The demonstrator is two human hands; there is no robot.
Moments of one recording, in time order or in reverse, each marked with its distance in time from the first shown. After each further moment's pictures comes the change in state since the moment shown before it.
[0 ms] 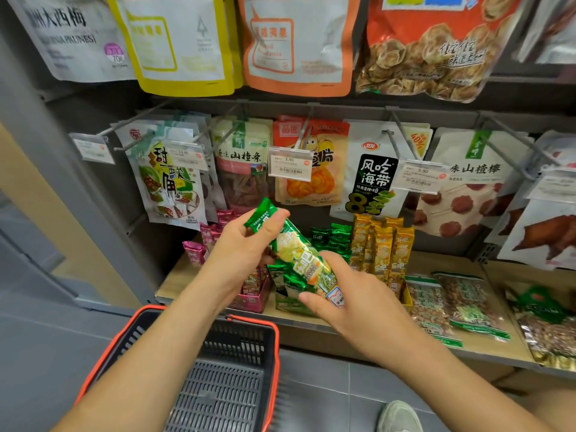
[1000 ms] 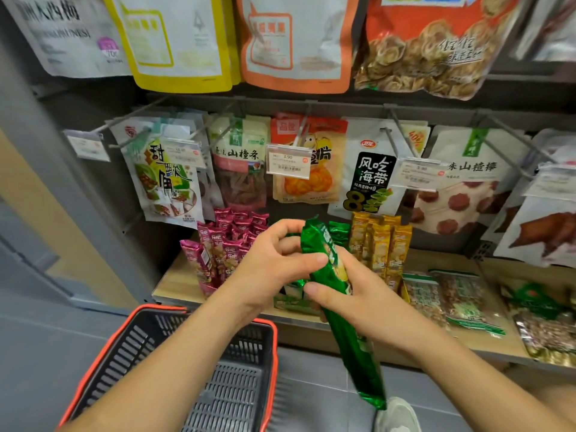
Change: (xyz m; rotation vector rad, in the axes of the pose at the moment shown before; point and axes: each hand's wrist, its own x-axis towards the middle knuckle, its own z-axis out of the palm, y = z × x) left_hand -0.015 -0.007 0.029 -0.158 -0.223 -0.041; right_hand 0.009 0.006 -0.003 0.704 -0.094 -0.030
